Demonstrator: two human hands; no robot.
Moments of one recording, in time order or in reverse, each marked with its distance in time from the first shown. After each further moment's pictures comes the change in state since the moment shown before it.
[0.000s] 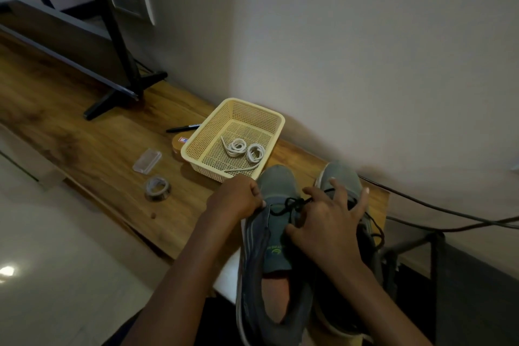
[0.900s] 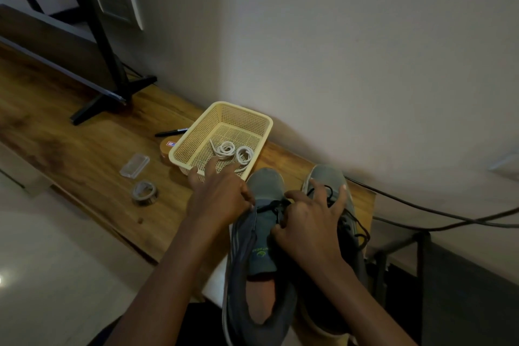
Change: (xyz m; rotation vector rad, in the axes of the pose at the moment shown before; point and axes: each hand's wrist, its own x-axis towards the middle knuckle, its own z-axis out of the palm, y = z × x) left_hand -0.010 0.011 -0.002 0.431 0.149 0.095; right_hand 0.001 -0.001 0.000 0.014 0.040 -0.059
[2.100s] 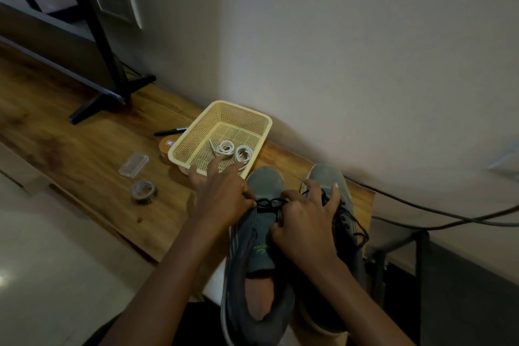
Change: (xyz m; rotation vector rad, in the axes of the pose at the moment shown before) left_hand 0.000 0.003 0.006 0.046 0.033 0.010; right_hand 0.002 -0.001 0.008 0.015 0.069 -0.036
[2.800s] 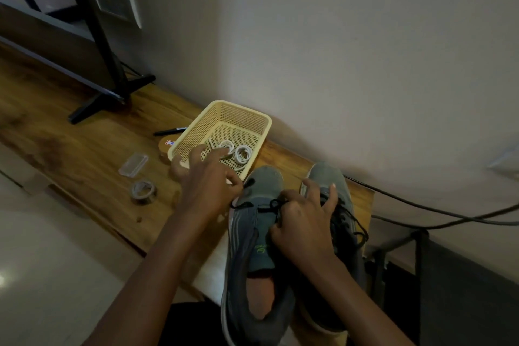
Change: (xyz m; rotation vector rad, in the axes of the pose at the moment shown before) left_hand 0.003 -0.018 -0.010 -0.142 0.178 -0.078; right_hand 0.001 -0.001 0.004 0.019 -0.005 -0.003
